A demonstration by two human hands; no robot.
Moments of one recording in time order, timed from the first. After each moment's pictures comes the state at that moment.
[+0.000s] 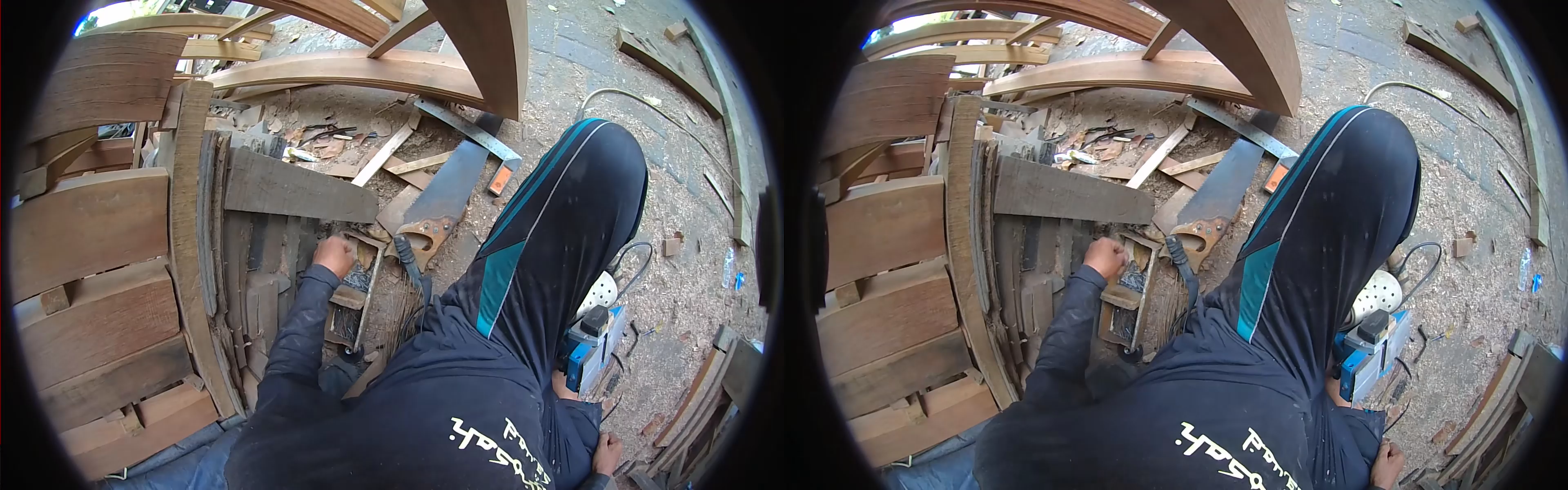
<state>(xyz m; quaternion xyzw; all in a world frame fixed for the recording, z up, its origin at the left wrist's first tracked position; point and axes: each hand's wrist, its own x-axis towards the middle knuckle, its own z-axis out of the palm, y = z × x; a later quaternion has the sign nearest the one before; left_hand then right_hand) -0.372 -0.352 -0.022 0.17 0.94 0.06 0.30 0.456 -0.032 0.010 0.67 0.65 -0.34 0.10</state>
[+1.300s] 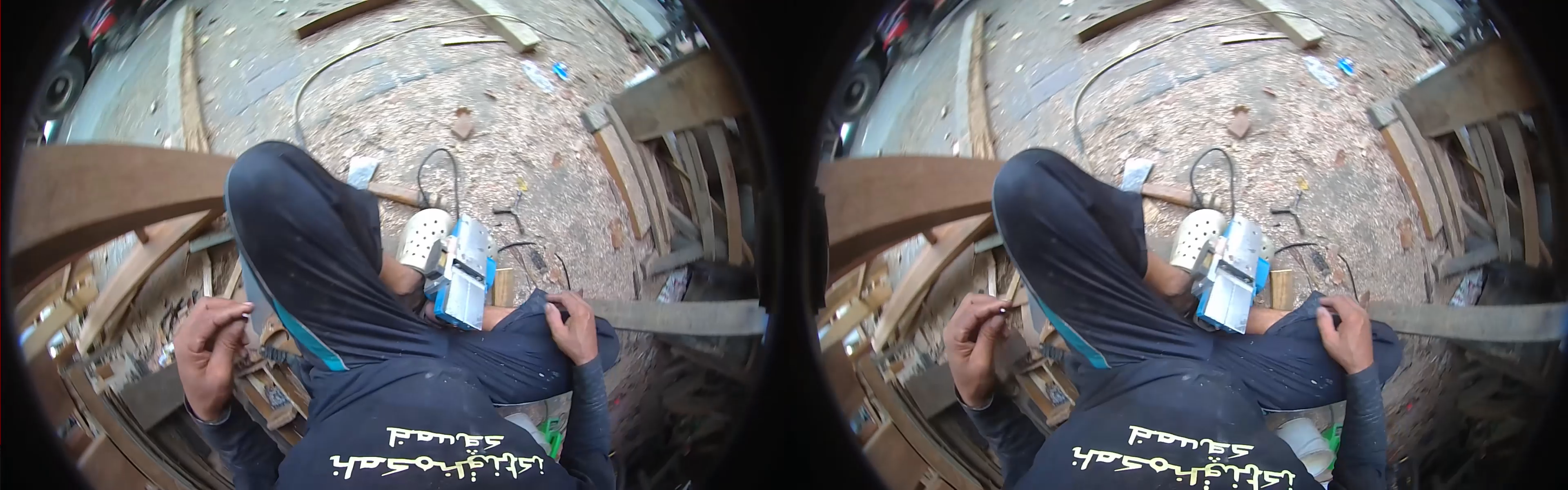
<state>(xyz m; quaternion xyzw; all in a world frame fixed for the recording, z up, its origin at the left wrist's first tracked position) -0.247 -0.080 0.206 0.47 0.71 0.37 0.37 0.291 -0.051 0.104 0.66 0.68 -0.28 -0.13</state>
